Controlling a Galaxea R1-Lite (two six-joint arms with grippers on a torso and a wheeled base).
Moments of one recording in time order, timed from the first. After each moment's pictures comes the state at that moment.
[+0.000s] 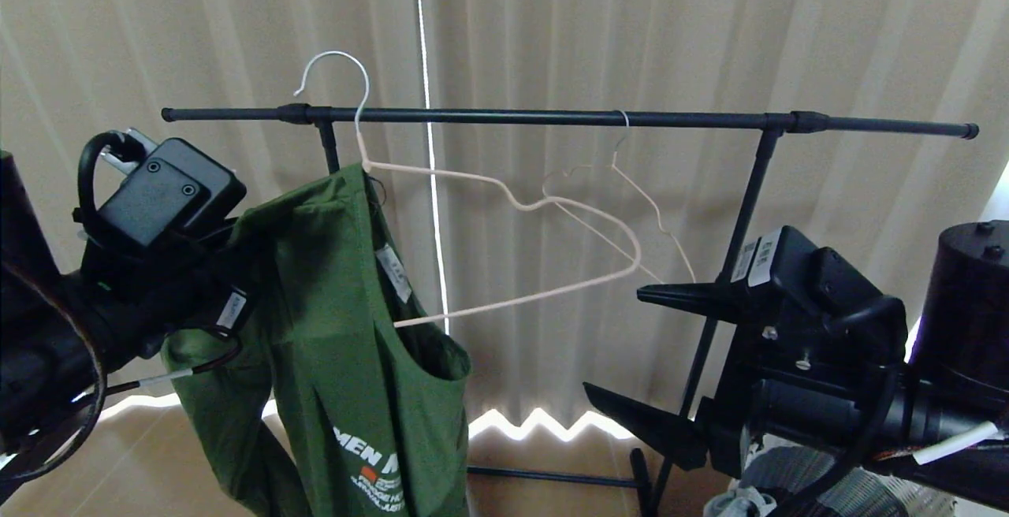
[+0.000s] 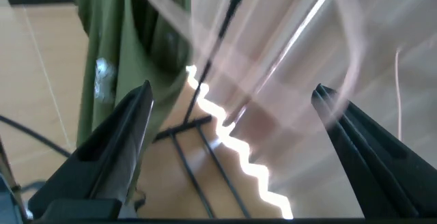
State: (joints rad) left arm -0.37 1.32 -0.64 -0.53 0.30 0.61; right arm 0.77 1.44 -0.62 -0.53 0.07 -0.23
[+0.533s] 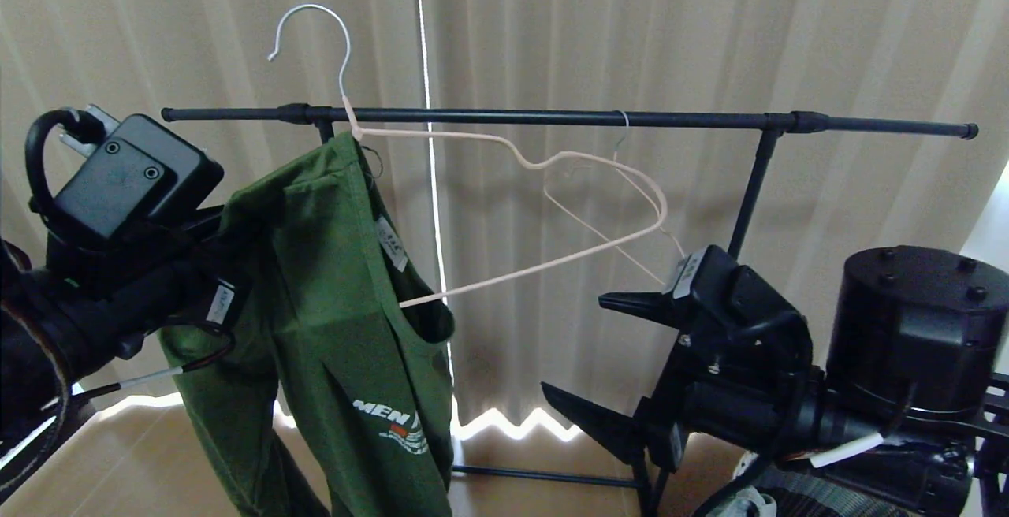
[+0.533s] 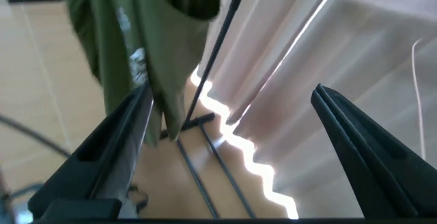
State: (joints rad) left arm -0.41 1.27 -0.65 -0.53 0.30 0.61; right arm 0.81 1.58 -0.61 -0.72 0.04 -0.19
